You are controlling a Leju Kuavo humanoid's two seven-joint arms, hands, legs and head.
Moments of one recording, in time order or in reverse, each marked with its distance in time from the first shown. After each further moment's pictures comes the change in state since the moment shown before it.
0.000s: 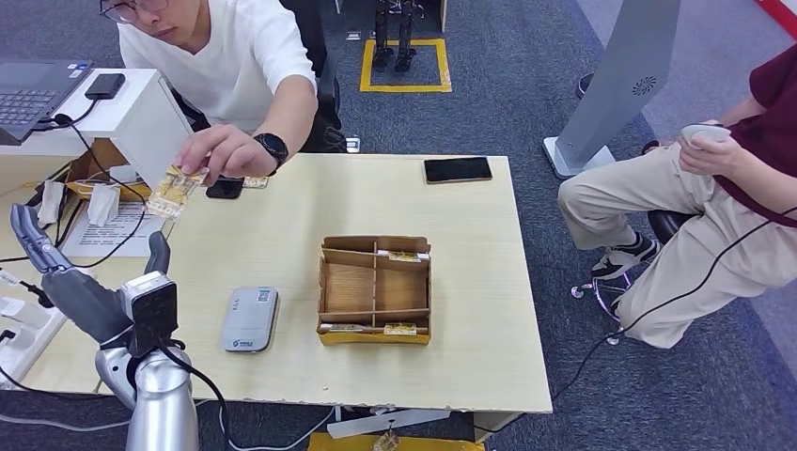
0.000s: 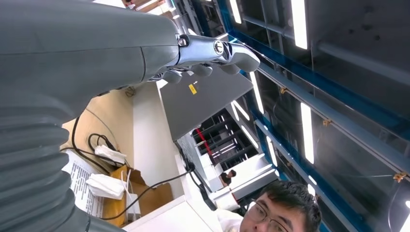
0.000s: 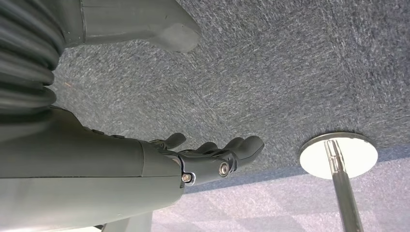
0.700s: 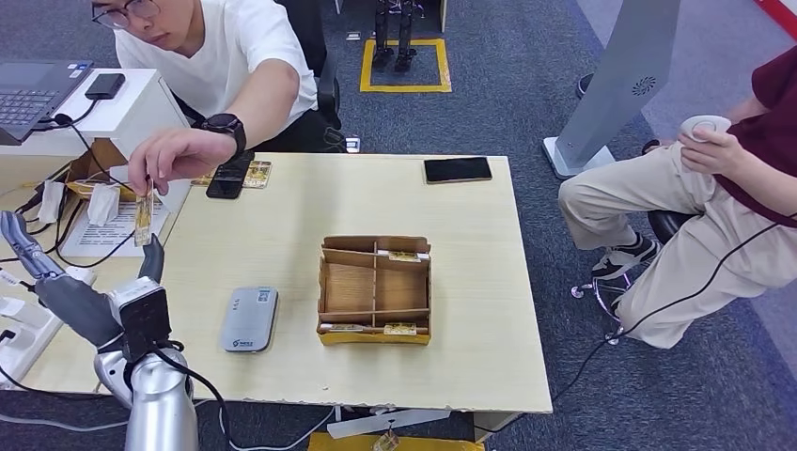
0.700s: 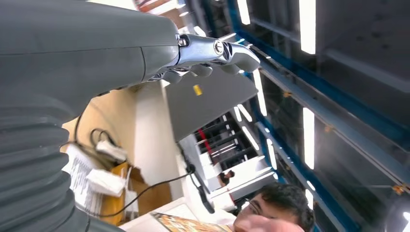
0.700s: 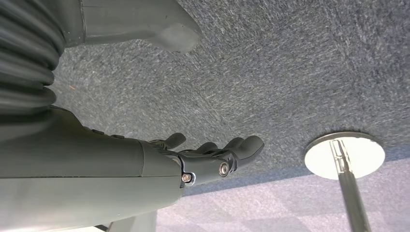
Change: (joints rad) left arm 0.000 0.000 0.014 0.002 0.063 0.000 -0.045; right arm 0.000 -0.001 0.000 0.000 -0.013 0.000 0.005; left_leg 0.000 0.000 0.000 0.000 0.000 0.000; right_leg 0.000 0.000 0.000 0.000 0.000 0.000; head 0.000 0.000
